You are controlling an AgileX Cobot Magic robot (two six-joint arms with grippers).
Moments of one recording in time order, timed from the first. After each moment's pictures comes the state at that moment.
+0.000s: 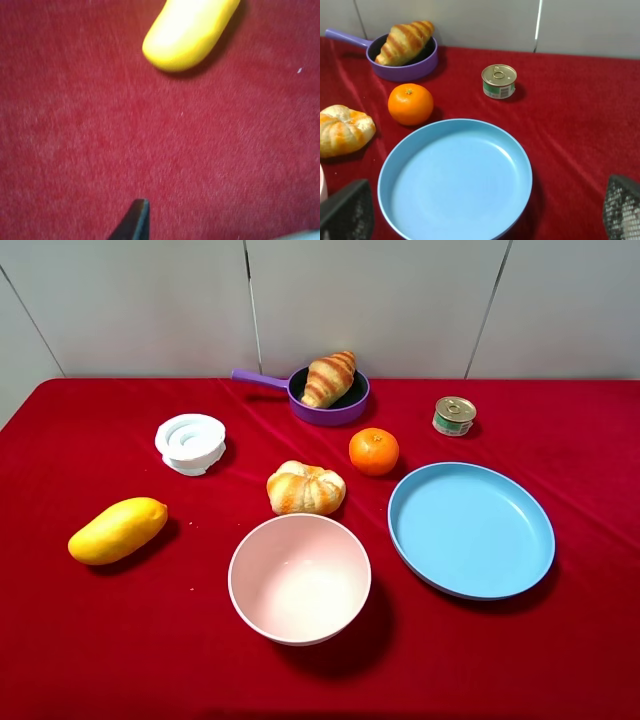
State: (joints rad) left arm -0.16 0.39 -0.48 -0.06 1.06 0.04; right arm 0.04 -0.01 -0.50 0.18 1.03 -0.15
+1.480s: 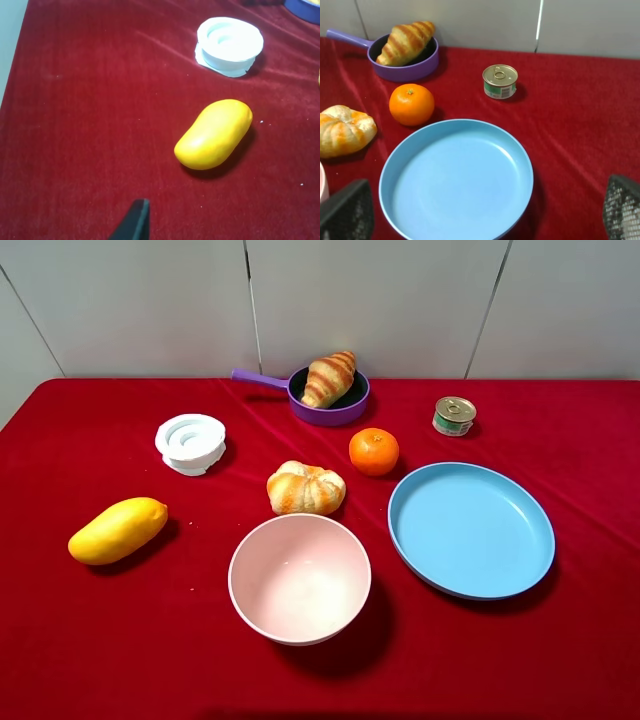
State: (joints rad) left arm -0.02 -0.01 -0.48 -0.07 1.06 0.06; right arm 0.04 -0.01 -0.50 0.19 1.03 -0.15
